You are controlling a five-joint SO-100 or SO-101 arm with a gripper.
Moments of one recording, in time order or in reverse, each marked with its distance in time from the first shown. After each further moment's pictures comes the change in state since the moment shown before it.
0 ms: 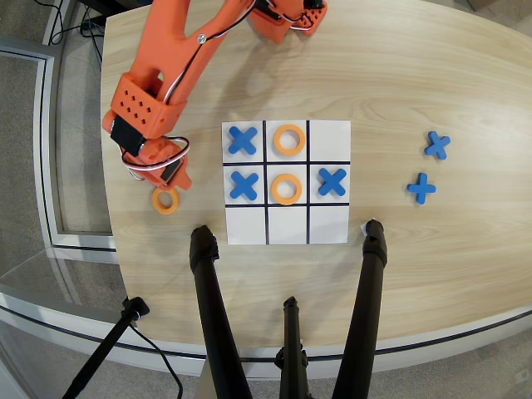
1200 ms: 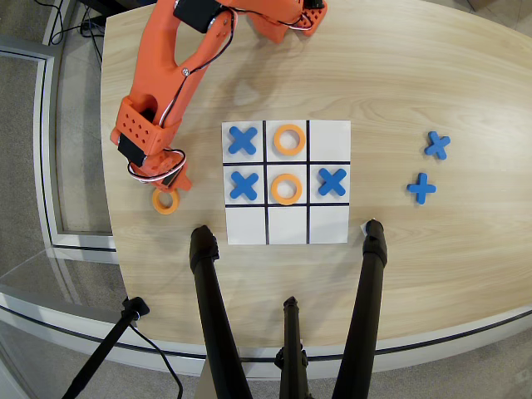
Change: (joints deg) arm 0.7 -12.9 -5.4 -5.9 -0.4
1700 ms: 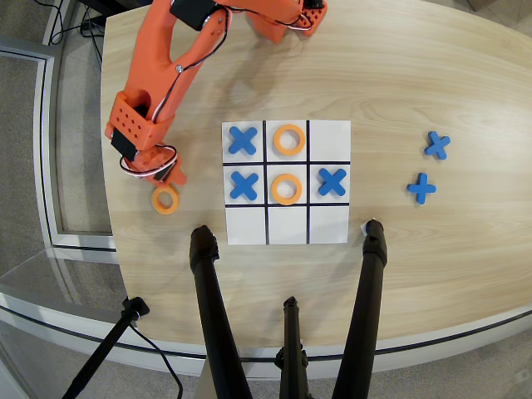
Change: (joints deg) arm 3.1 -0.1 -0.3 4.1 -5.5
